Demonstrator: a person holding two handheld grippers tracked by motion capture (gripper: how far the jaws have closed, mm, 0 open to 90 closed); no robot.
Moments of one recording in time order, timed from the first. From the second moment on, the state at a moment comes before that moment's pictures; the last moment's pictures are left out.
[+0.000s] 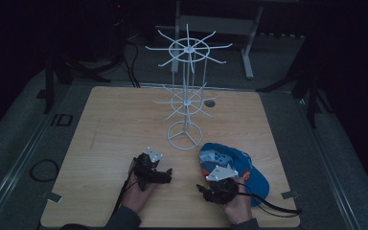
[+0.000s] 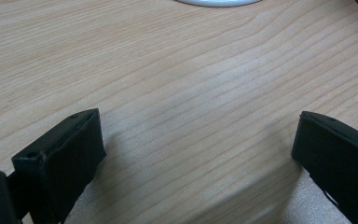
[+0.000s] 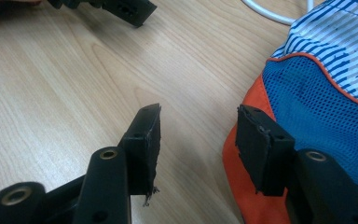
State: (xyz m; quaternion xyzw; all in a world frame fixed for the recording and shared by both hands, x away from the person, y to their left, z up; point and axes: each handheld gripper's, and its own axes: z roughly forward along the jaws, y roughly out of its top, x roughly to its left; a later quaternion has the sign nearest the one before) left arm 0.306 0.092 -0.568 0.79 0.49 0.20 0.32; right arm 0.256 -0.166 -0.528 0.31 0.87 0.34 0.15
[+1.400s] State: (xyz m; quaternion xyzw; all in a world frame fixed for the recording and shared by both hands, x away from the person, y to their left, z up) left arm 0.306 0.092 -0.568 0.79 0.49 0.20 0.32; right arm 0.271 -0.185 -0.485 0.27 0.90 0.33 0.09
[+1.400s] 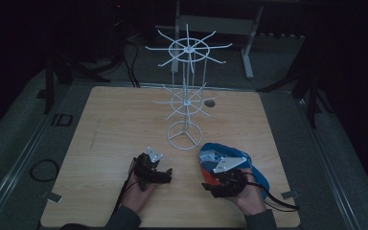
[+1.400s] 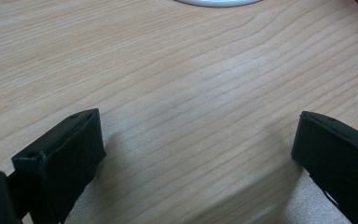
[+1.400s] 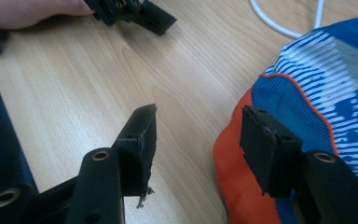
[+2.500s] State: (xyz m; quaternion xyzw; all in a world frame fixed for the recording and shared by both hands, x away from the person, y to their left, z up) left arm 0.306 0.092 -0.567 0.79 0.49 0.19 0.32; right arm 0.298 -0.201 -0.449 0.27 0.90 0.32 0.10
